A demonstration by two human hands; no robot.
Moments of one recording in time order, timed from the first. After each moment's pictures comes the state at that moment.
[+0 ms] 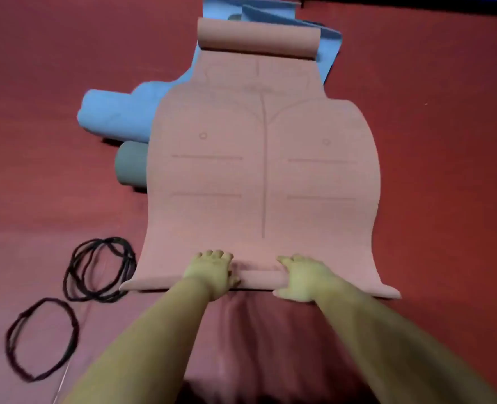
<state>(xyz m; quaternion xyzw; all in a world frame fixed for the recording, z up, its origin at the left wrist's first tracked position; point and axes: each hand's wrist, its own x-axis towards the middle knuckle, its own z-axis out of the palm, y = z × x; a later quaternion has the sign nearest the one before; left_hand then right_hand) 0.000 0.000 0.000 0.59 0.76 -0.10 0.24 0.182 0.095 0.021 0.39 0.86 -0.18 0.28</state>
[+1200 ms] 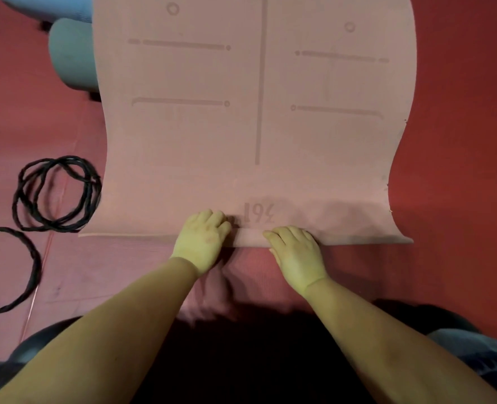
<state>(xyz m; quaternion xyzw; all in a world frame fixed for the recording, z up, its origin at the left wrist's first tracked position) 0.029 -0.042 -0.104 0.69 0.72 0.02 0.06 0.233 0.034 -0.119 0.32 0.94 -0.06 -0.08</state>
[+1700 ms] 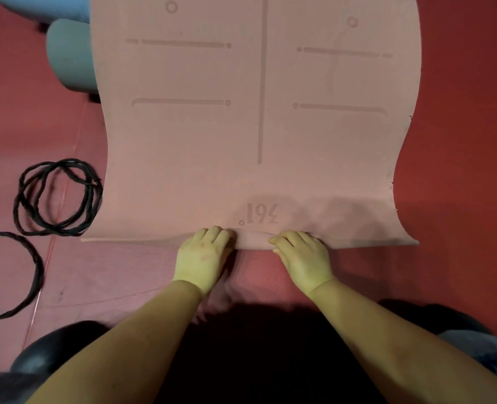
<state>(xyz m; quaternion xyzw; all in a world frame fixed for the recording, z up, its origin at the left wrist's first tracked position) 0.045 -0.067 -0.109 0.63 0.76 0.08 0.10 0.239 0.034 -0.135 0.32 0.93 -0.08 -0.15</state>
